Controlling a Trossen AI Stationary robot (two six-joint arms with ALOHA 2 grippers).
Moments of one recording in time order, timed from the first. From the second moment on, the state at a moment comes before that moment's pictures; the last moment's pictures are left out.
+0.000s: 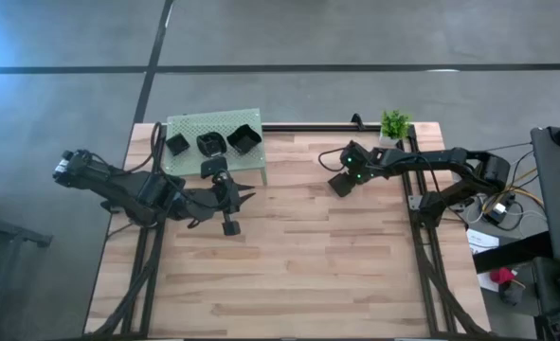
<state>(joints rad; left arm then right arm) -0.33 1.22 1.27 -0.62 -0.68 -0.03 -0.50 1.44 0.64 -0.36 0.02 0.45</state>
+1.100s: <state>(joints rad) -0.33 1.22 1.27 -0.62 -0.68 -0.03 -0.50 1.44 0.61 -0.34 0.02 0.44</state>
